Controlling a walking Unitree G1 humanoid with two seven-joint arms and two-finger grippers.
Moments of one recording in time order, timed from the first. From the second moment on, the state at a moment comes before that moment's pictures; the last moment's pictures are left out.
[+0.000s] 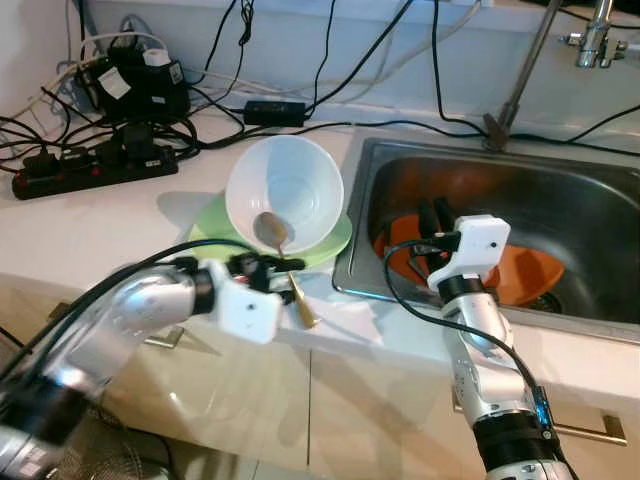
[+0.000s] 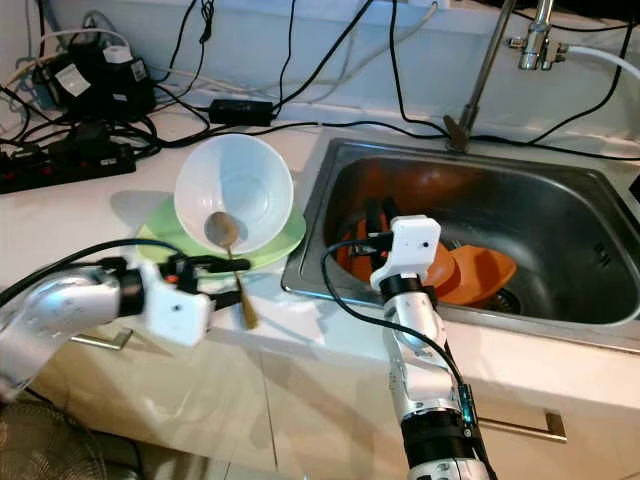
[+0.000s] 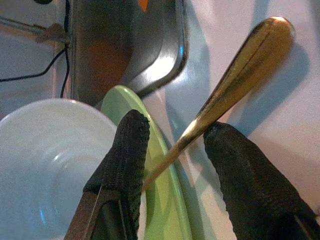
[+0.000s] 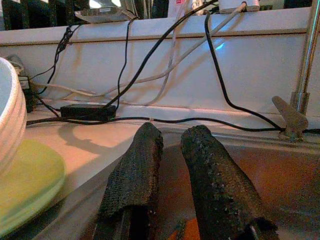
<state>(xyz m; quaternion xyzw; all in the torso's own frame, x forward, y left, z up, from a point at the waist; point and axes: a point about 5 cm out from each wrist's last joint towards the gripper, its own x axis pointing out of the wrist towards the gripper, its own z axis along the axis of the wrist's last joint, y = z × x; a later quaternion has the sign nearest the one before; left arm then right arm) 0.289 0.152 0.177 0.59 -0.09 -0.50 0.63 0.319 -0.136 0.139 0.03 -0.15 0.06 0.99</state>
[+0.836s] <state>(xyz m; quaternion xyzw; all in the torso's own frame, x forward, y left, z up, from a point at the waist) 0.300 0.139 0.166 0.56 -0.05 -0.54 0.62 0.317 -0.137 0.137 0.03 -0.15 0.06 0.99</state>
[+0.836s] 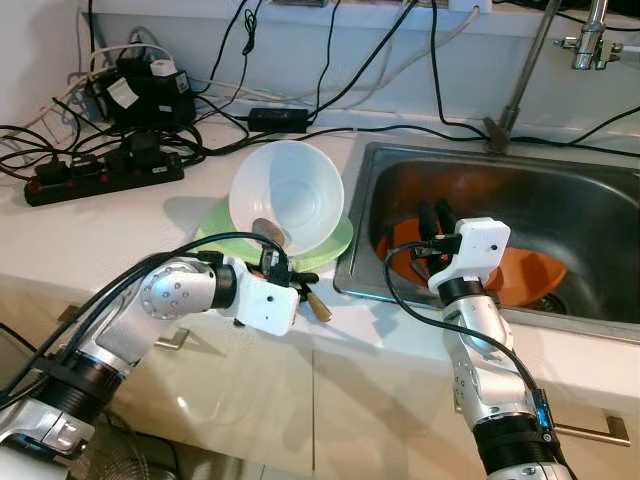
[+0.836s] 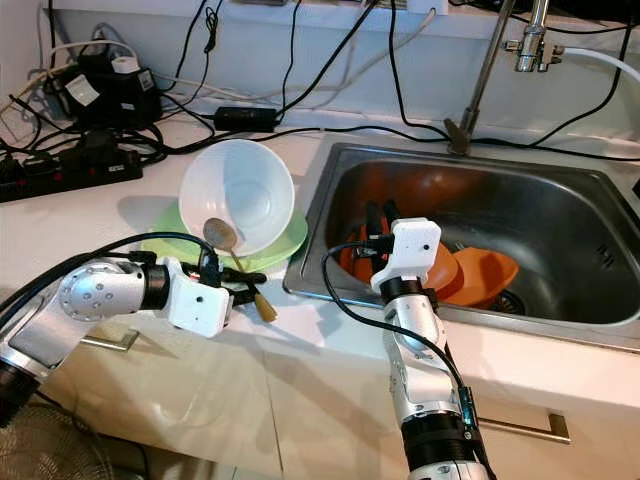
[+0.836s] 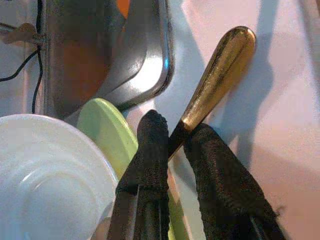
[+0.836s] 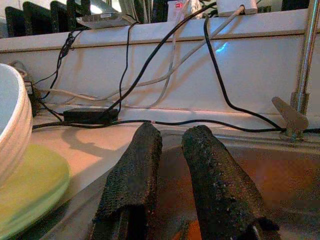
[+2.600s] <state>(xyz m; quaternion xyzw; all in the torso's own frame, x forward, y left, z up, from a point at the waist) 0.313 0.094 0.249 0.22 -0.36 -0.26 0.87 0.317 -0.135 0.140 0.03 -0.16 0.06 0.99</state>
